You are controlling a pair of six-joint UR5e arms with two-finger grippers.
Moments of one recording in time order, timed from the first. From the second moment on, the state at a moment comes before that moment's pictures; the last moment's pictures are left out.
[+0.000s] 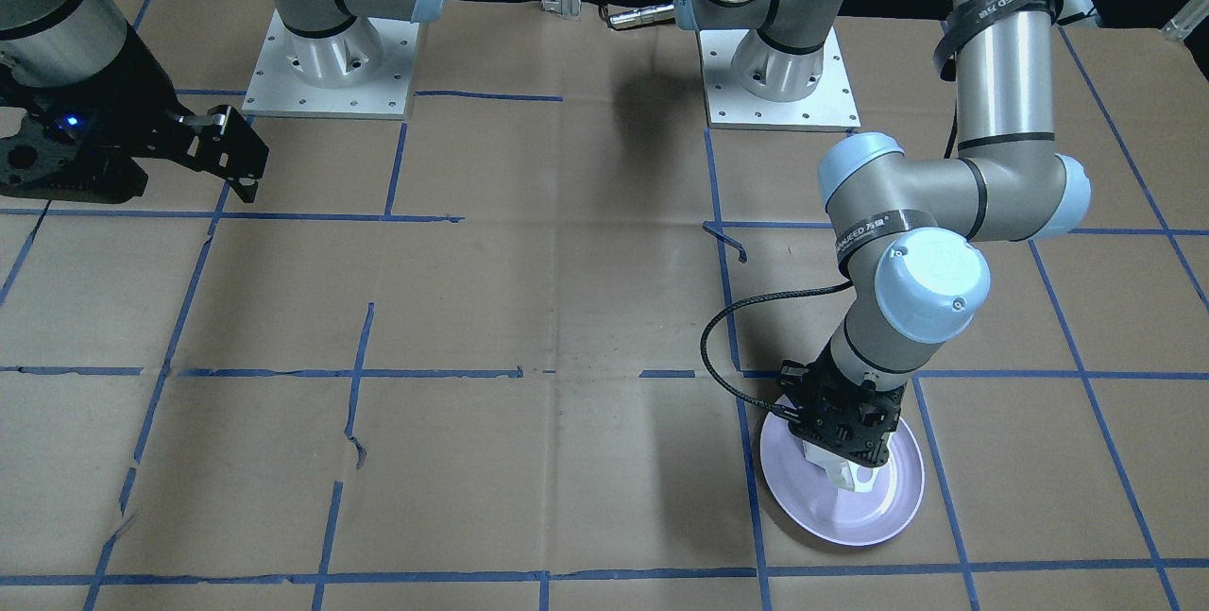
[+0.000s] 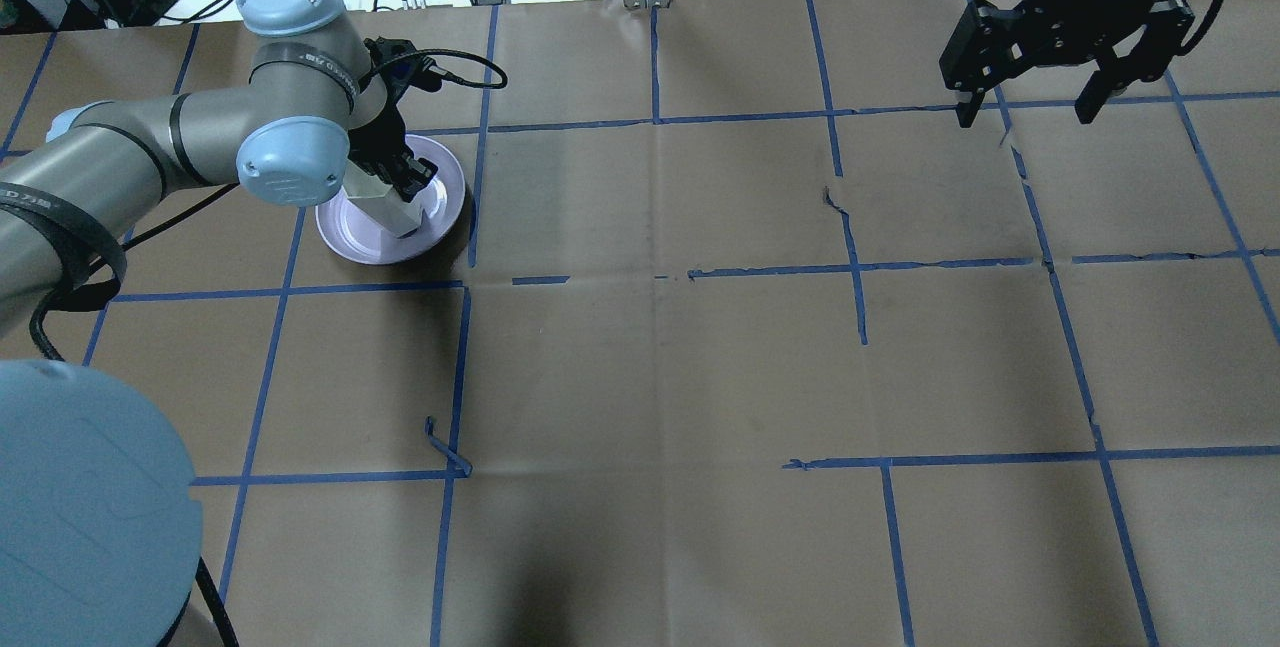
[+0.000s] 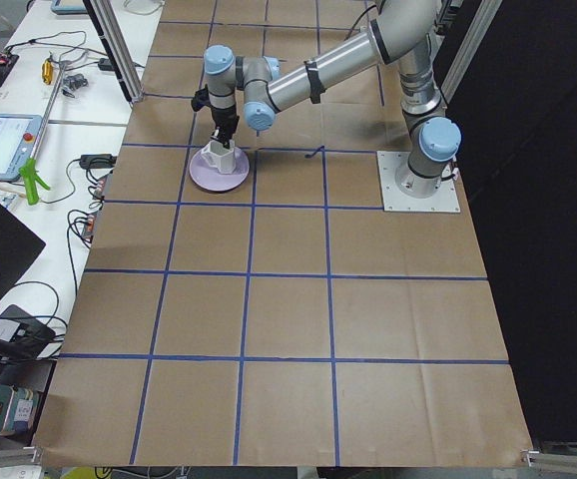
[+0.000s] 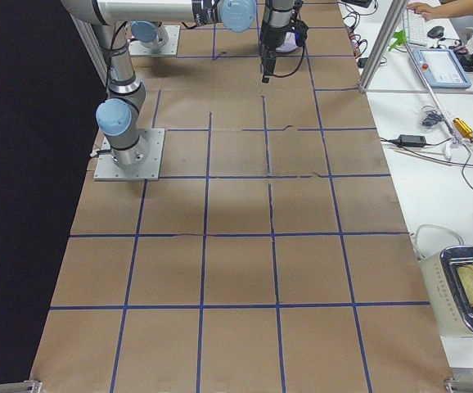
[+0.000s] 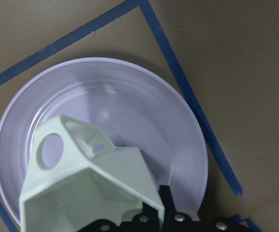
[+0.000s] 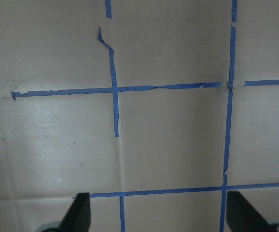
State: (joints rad) left arm -1.50 -2.03 -1.66 -0.97 1.62 0.55; right arm 1.47 -1.48 1.43 -1.44 -1.60 -0.06
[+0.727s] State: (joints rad) left arm -1.51 -1.96 -1.58 -1.11 1.61 0.41; right arm 1.47 -1.48 1.43 -1.44 -1.60 -0.06
